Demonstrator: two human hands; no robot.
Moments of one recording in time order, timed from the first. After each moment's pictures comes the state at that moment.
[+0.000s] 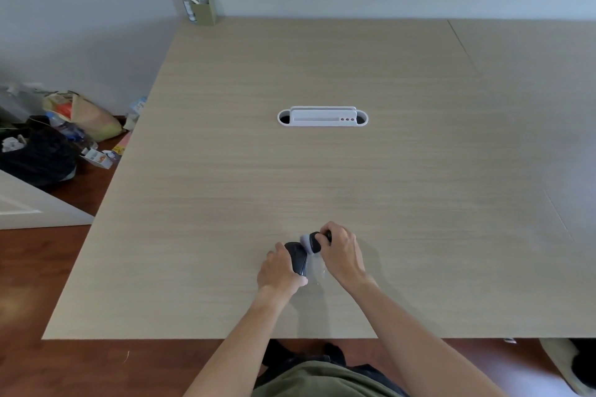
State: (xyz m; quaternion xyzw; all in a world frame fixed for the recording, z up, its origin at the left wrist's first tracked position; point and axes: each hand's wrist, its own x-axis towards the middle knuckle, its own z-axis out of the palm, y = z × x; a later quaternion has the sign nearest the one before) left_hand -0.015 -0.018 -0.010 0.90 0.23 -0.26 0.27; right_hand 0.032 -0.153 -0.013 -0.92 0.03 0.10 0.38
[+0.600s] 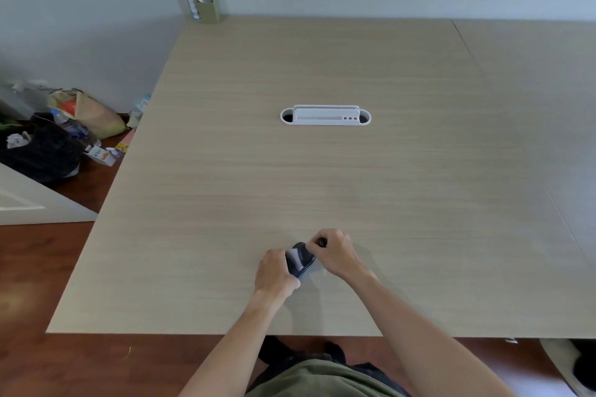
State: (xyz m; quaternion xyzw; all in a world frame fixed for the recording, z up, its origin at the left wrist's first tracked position) left_hand -0.025 -0.004 -0.018 0.89 0.20 -0.21 0.35; right_hand 0.032 -0.147 -0.008 -0.88 0.01 0.23 0.42
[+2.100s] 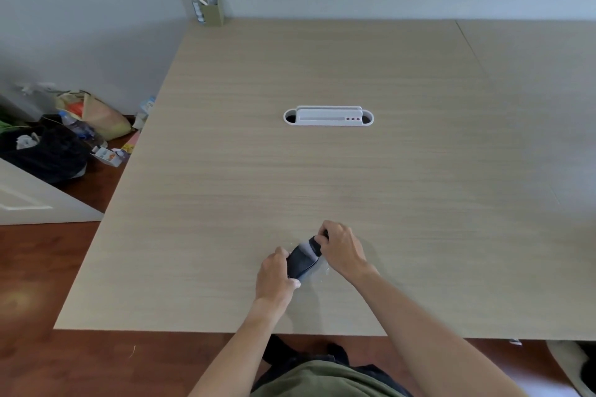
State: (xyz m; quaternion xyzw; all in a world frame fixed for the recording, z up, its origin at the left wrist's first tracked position) left_hand -0.042 -0.001 -0.026 0.90 0.19 -0.16 0.36; right_hand 0.039 -0.148 -0.002 -0.93 -0.03 0.18 0.31
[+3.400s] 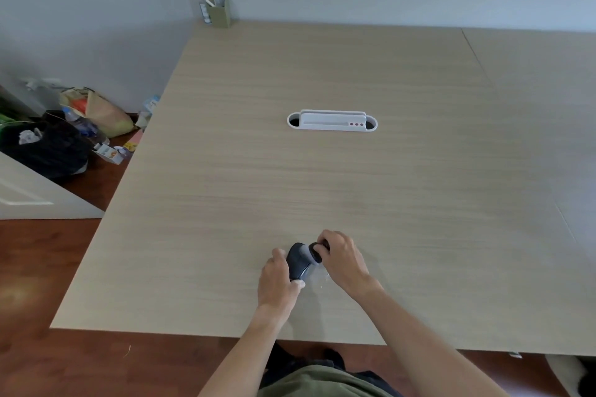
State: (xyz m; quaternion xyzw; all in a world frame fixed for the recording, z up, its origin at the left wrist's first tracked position) left_hand -0.042 -0.012 -0.025 0.90 0.22 -0.13 0.37; right_hand 0.029 -0.149 0.003 -0.94 -0.06 0.16 0.31
